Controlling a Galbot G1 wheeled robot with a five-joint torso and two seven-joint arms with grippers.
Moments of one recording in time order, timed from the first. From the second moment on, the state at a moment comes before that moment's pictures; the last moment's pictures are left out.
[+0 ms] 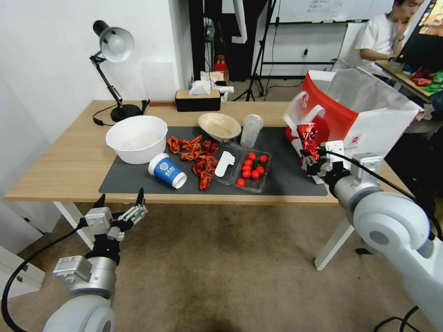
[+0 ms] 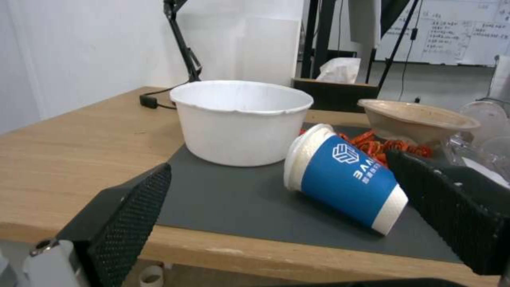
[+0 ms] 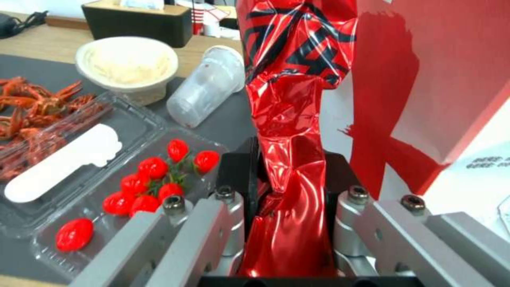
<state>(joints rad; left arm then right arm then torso) 1.73 -1.38 -0.64 -2.31 -0.36 0.07 -0.14 -1.06 0.74 0.36 2.32 1.02 -0.67 0.63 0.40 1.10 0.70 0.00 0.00</state>
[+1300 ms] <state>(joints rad) 1.71 -1.37 -0.63 -2.30 -0.36 0.06 -0.14 -0.66 0.61 0.35 1.94 1.06 -0.51 0.56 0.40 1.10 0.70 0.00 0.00</state>
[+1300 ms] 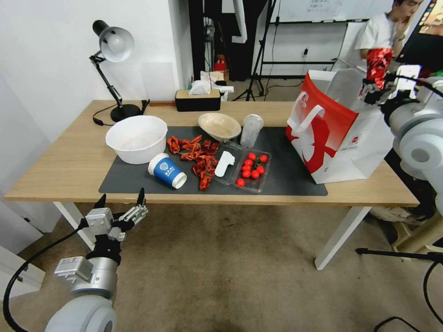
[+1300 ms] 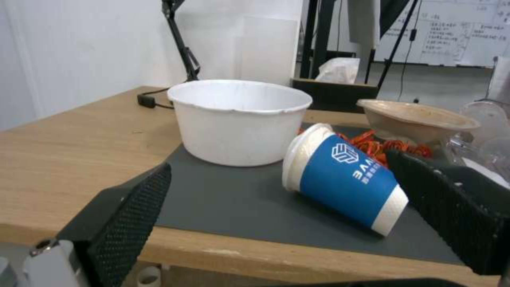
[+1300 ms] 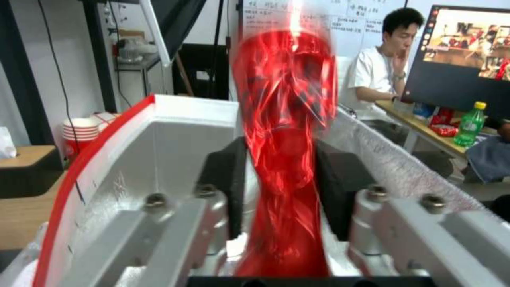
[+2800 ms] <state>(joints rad) 1.69 -1.37 -0.64 -2.29 -0.38 0.06 -0.14 -1.12 0.75 0.43 2.27 0.82 -0.10 0.39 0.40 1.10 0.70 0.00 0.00</state>
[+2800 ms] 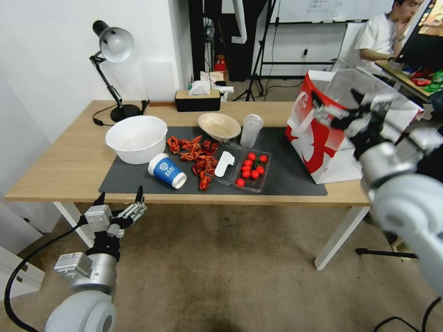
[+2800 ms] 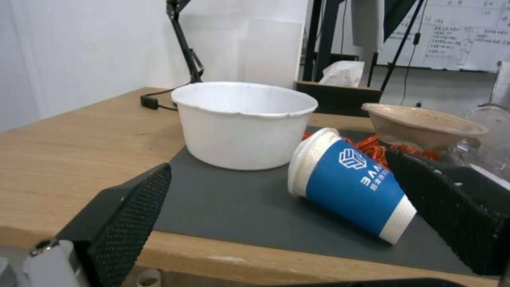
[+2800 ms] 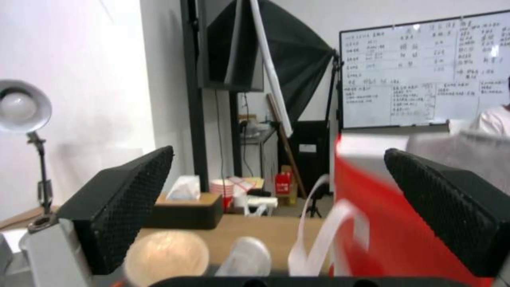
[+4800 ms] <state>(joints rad) 1.69 -1.39 -0.63 -2.24 -0.38 0.06 -0.12 -1.67 1.19 0.37 2.19 0.33 0.25 0.28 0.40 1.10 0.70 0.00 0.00</state>
